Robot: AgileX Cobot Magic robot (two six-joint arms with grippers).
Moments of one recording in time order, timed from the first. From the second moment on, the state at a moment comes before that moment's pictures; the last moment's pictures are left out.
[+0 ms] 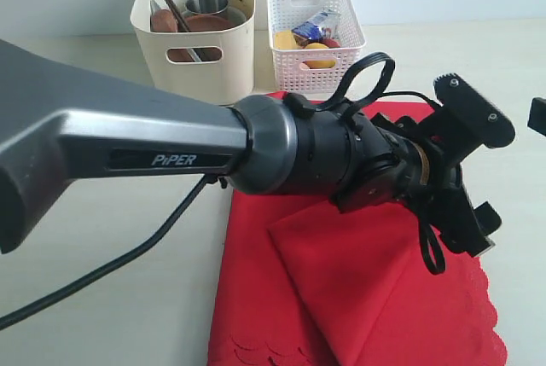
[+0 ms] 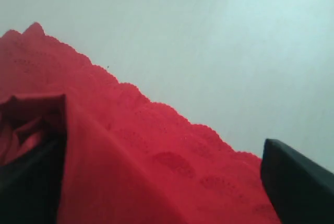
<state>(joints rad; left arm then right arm) -1.10 2.24 -1.54 0.12 0.12 0.01 0.40 0.78 -0.38 -1.03 0.11 1.08</state>
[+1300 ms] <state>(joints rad) -0.86 2.00 -1.27 0.15 0.35 0.19 0.40 0.78 -0.38 -1.30 0.15 1.32</state>
